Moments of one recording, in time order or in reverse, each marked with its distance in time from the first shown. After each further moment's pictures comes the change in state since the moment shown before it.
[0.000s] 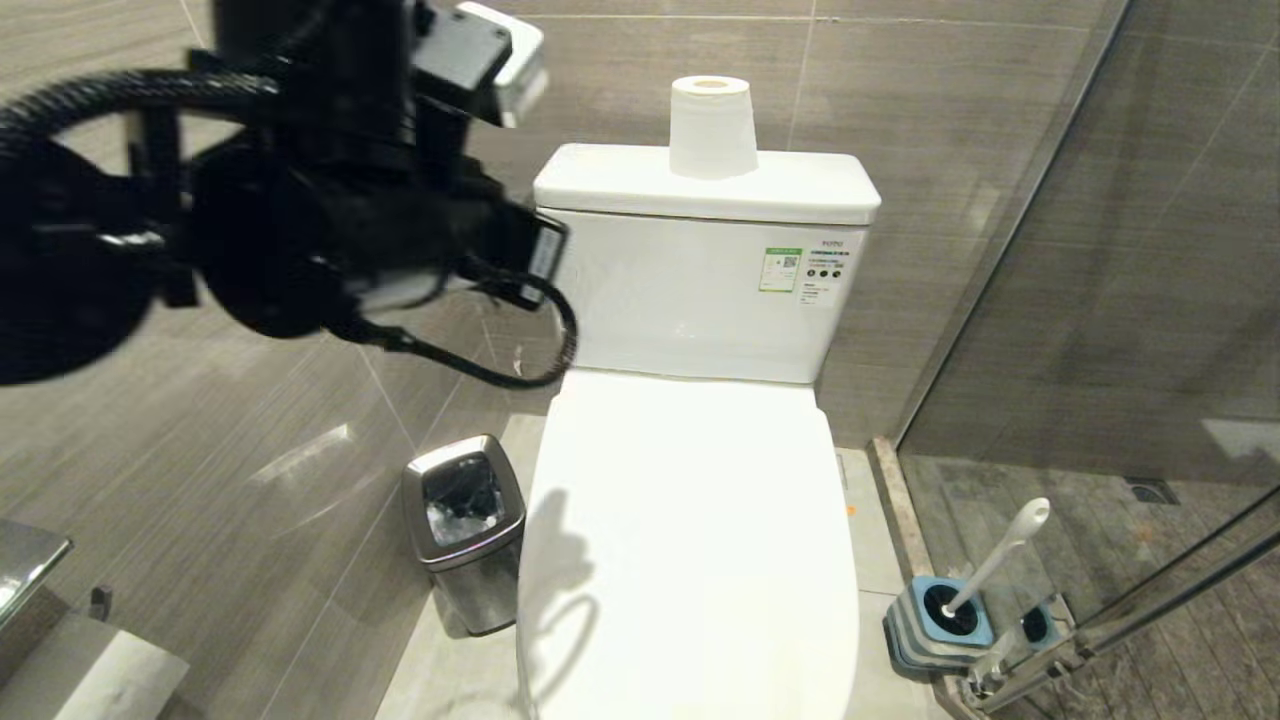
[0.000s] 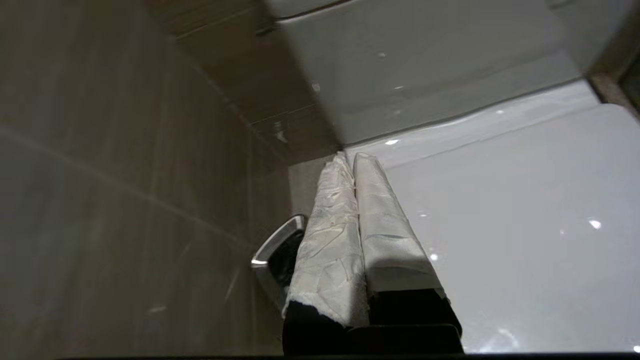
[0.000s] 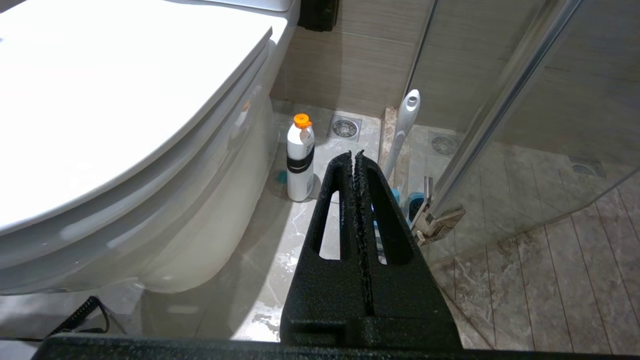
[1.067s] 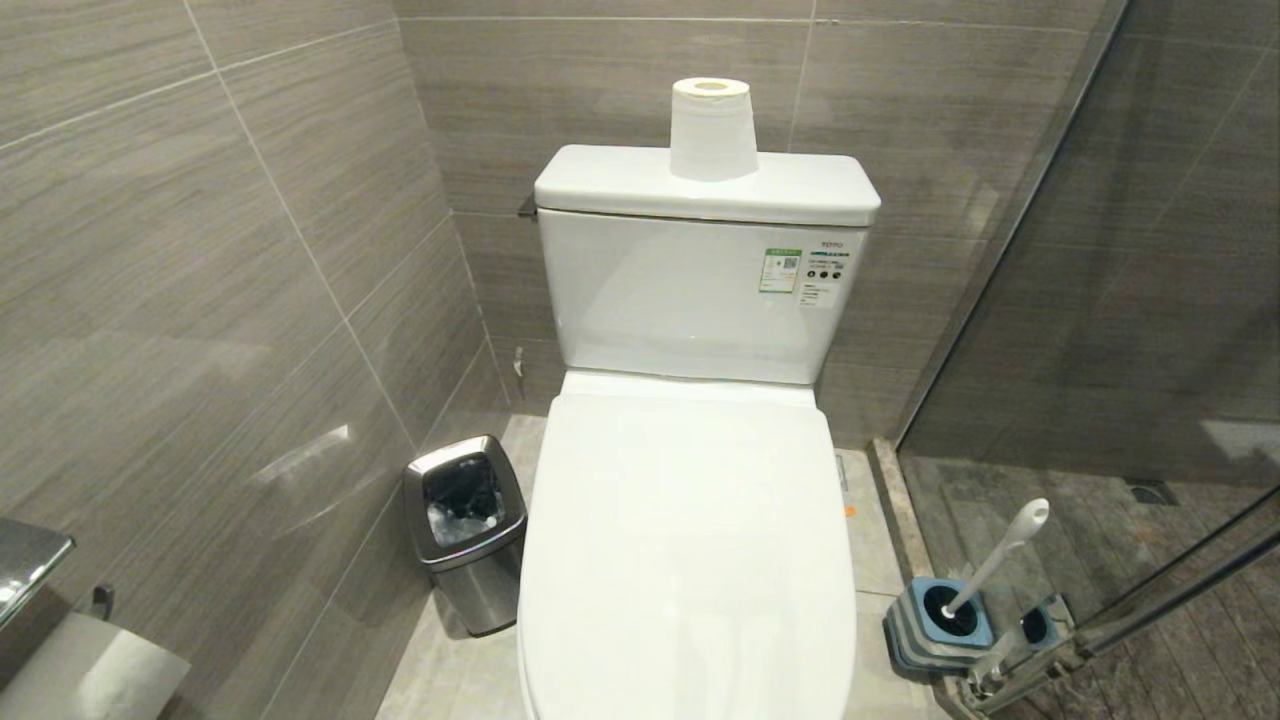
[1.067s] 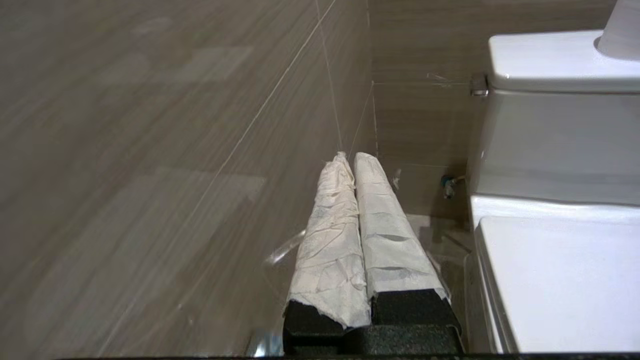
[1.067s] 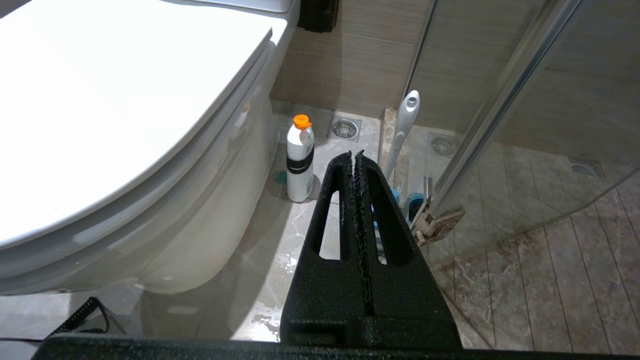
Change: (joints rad) left arm 0.635 -0.784 0.226 0.217 -0.310 -0.087; right arm 0.000 0.000 0.000 -0.001 0.000 0.000
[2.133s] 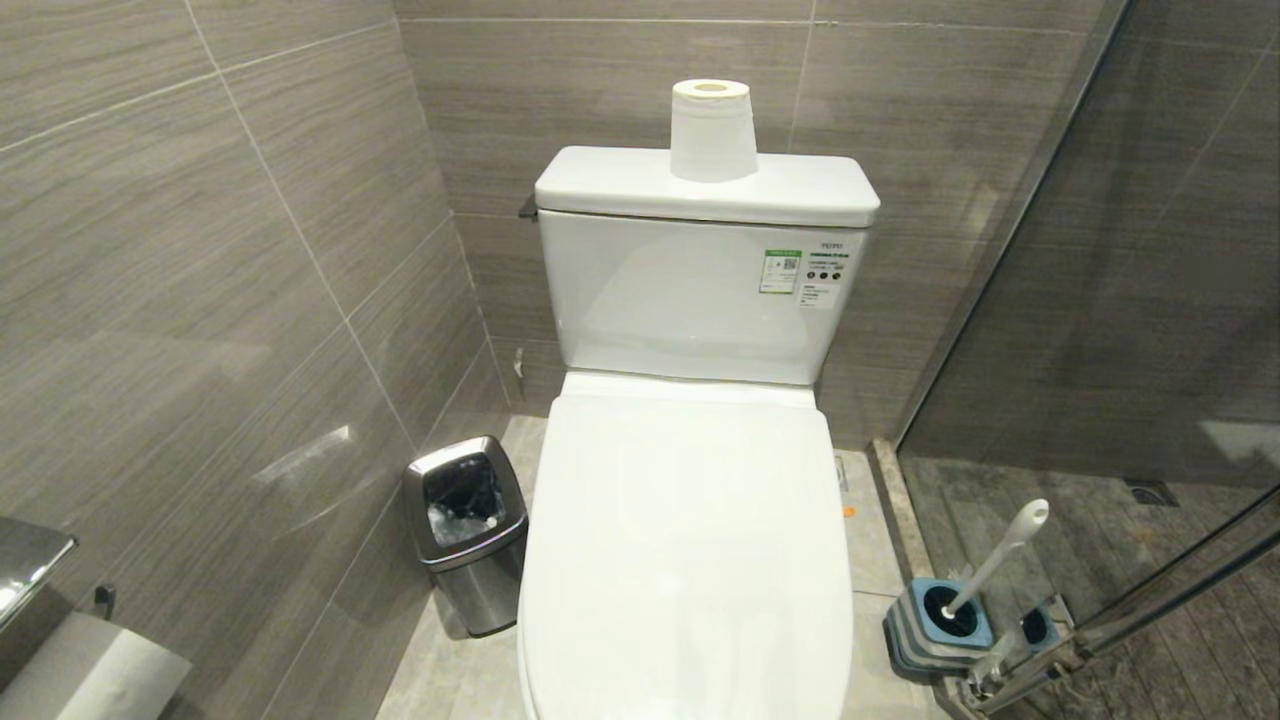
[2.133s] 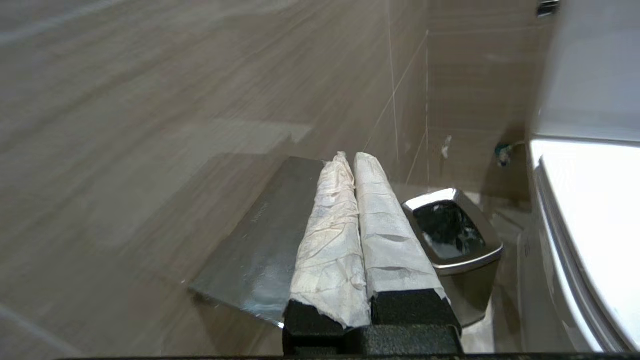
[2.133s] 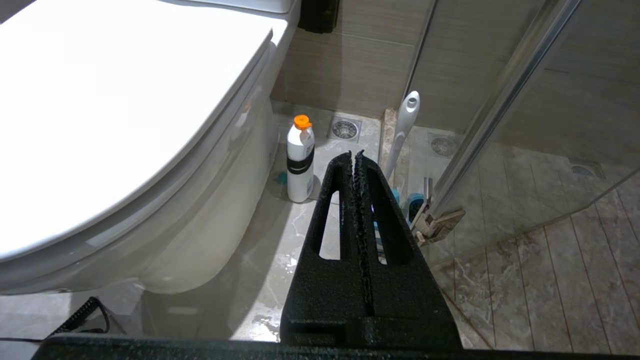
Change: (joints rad) left arm 0.093 -0.672 0.831 -0.215 0.066 0.020; right arm 0.000 0.000 0.000 0.000 0.000 0.000
